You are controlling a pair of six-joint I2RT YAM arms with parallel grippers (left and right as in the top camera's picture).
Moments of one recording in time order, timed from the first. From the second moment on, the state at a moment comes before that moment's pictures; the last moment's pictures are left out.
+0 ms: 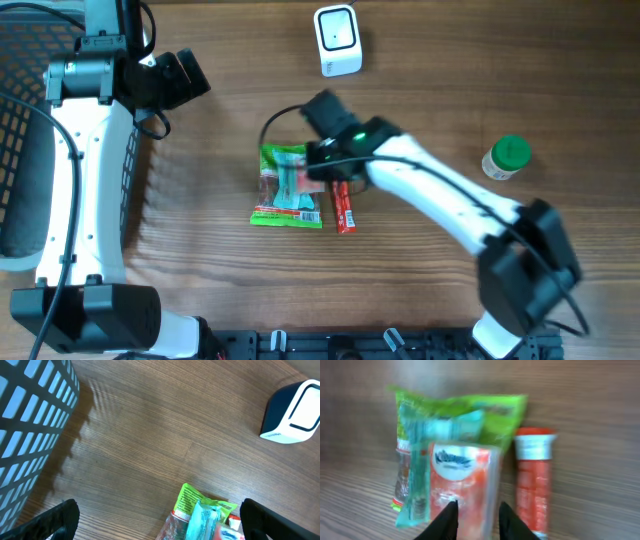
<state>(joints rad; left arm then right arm) 0.03 1.65 1.73 -1.17 0.02 -0.42 0.66 1.81 1.40 -0.77 -0.08 0.62</state>
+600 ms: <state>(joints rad) 0.03 1.65 1.73 -1.17 0.02 -0.42 0.50 1.65 1.30 -0.80 -0.16 0.49</state>
